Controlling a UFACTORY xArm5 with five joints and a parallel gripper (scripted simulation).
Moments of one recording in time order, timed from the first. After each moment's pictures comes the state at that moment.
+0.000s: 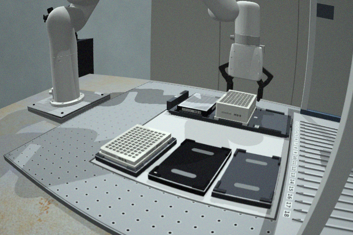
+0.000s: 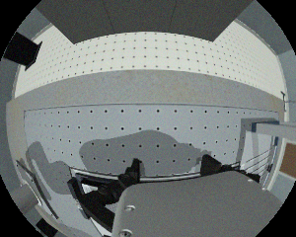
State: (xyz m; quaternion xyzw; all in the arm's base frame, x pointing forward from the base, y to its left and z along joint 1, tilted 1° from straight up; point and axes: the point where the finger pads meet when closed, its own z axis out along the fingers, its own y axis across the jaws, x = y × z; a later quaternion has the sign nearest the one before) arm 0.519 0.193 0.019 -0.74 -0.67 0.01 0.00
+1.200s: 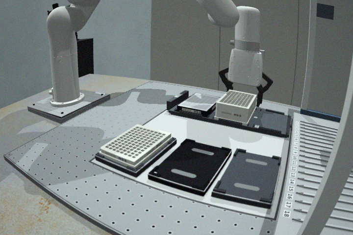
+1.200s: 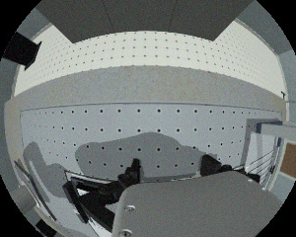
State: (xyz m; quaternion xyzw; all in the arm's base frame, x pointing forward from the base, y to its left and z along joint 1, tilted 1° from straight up) arm 0.519 0.193 0.003 -0.74 -0.67 0.01 0.00
